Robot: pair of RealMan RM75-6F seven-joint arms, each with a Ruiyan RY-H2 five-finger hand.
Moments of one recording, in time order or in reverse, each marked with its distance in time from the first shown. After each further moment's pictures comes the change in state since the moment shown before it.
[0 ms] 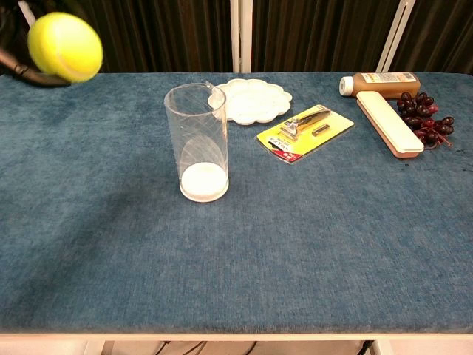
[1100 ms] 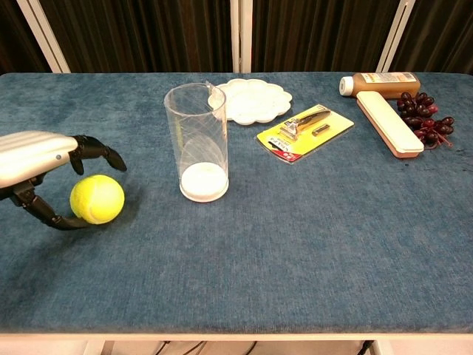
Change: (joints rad) left arm 0.051 -0.237 0.175 0.298 0.029 -0.165 -0.015; right arm -0.003 -0.008 -0.003 0.000 0.002 0.010 -0.034
